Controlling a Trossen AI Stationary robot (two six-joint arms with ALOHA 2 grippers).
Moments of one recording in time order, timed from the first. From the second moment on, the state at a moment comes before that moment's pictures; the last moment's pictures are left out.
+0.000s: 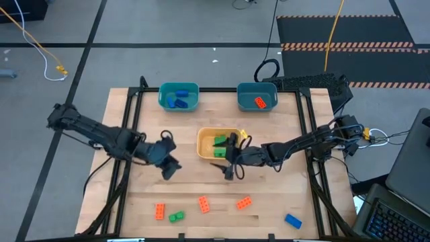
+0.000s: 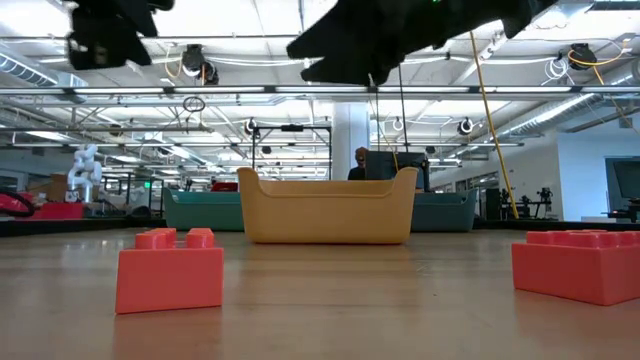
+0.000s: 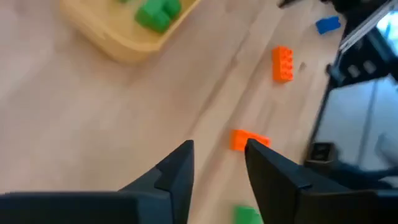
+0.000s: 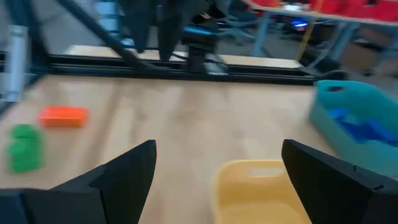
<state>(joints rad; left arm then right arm) -0.36 1.12 0.92 -0.66 -0.12 -1.02 0.23 1.62 0.88 0.44 0.36 0.04</state>
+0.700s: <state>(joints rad) -0.80 1.31 0.92 -0.92 0.10 -2.02 0.25 1.62 0.88 0.62 0.21 0.14</state>
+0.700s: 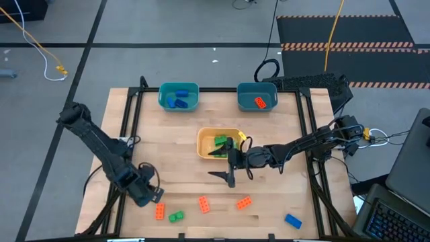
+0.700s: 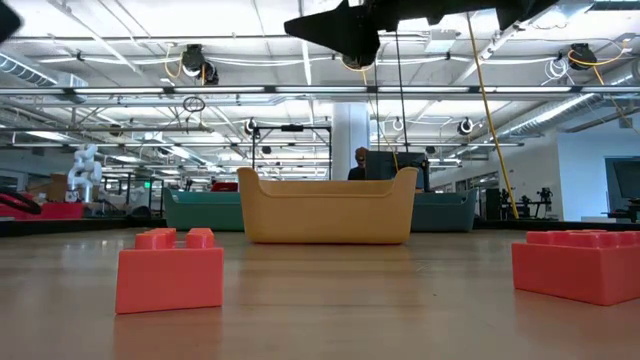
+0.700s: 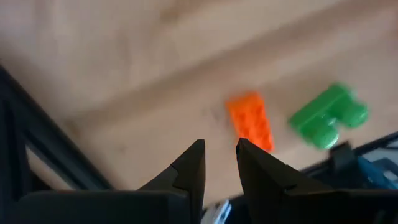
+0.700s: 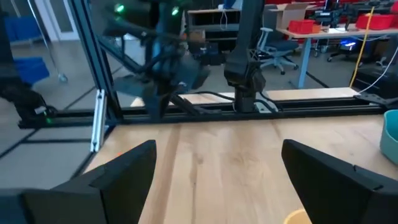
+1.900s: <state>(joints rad) -0.81 1.62 0.92 -0.58 0.18 -2.13 0.26 1.62 0.88 0.60 0.21 0.12</state>
